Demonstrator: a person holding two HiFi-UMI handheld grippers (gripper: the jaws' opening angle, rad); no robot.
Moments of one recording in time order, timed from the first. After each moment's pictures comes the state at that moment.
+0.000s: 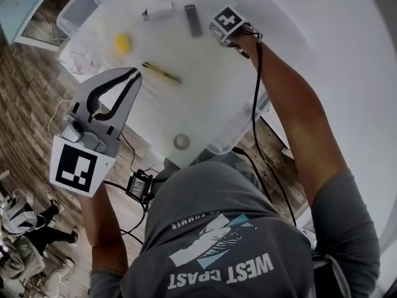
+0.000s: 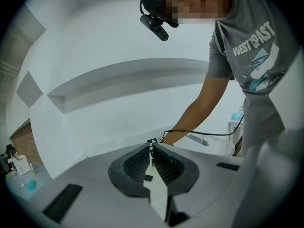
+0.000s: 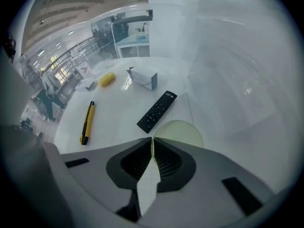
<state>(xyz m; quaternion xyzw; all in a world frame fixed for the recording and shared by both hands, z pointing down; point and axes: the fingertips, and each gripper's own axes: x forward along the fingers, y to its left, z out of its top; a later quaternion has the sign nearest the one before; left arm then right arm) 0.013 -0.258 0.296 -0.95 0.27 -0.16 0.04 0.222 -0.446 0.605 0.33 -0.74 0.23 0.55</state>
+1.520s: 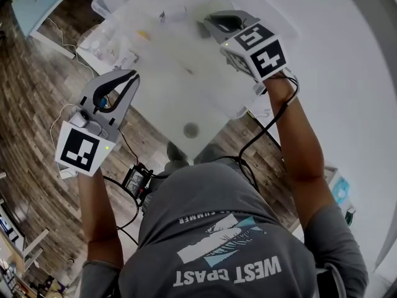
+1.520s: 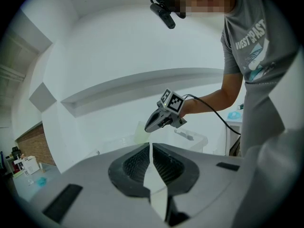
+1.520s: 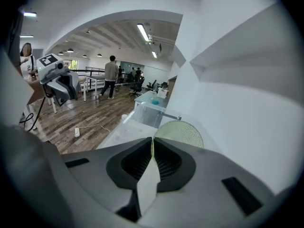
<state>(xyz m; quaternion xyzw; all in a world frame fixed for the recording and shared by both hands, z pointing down) -0.065 -0.172 0.280 -0.95 0.29 -0.12 0.07 0.074 -0.302 0.310 0.38 -0.86 -0.02 0.34</state>
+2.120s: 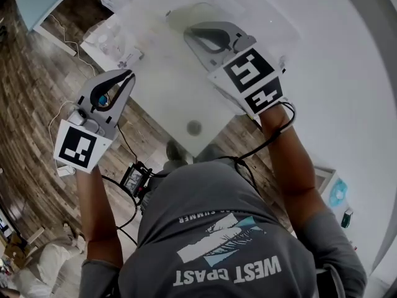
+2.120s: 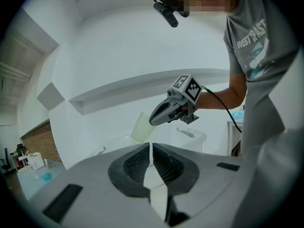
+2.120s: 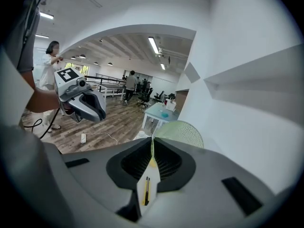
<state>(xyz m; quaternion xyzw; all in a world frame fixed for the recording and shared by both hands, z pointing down) -0.101 -0.160 0.284 -0.94 0.31 -0.12 0.07 -0.011 -0.230 0.270 0.34 -0.89 -0.07 0.29</state>
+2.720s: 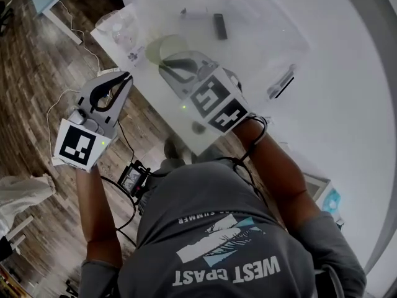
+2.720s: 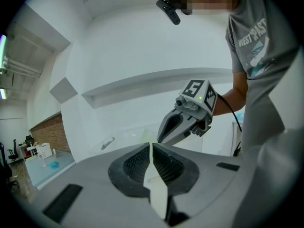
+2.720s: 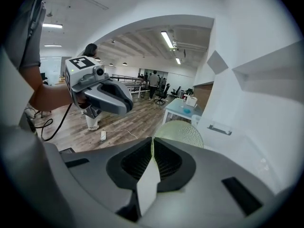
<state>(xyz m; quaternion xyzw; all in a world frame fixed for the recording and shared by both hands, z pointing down) -0.146 -0.147 0.310 -0.93 0.35 -0.12 0.04 -0.102 -0.177 0.345 0.23 -0.92 -0.04 0.32</state>
